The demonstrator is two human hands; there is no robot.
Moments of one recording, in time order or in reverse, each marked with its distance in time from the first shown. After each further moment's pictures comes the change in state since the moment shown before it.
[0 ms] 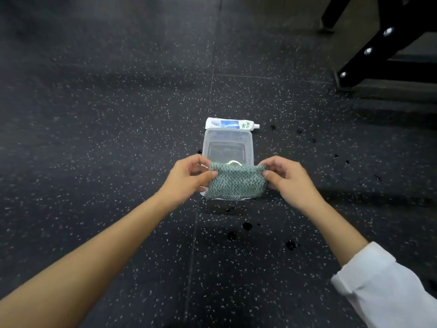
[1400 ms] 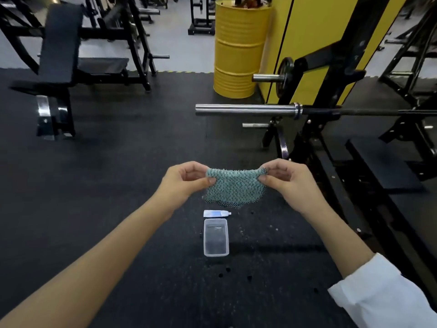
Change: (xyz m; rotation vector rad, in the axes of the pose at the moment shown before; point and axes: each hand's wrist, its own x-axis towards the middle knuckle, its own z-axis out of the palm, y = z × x) left_hand -0.322 0.631 -0.117 -0.129 -0.035 0.284; right_hand -0.256 -0.578 -0.338 0.134 0.239 -0.247
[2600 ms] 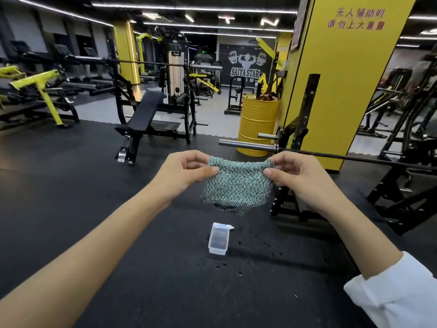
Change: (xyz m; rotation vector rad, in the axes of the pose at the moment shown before) left_hand -0.555 0.145 0.161 0.088 0.214 0.335; right_hand -0.507 -0.189 -0.144 -0.029 -0.109 -0.412
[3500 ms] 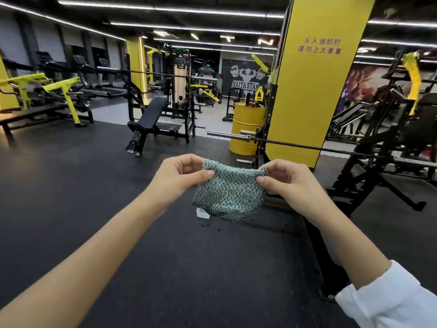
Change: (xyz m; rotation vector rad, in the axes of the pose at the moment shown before) left_hand -0.484 0.176 0.196 -0.026 0.054 0.081; right_hand -0.481 -0.174 -0.147 -0.016 -0.029 -0.058
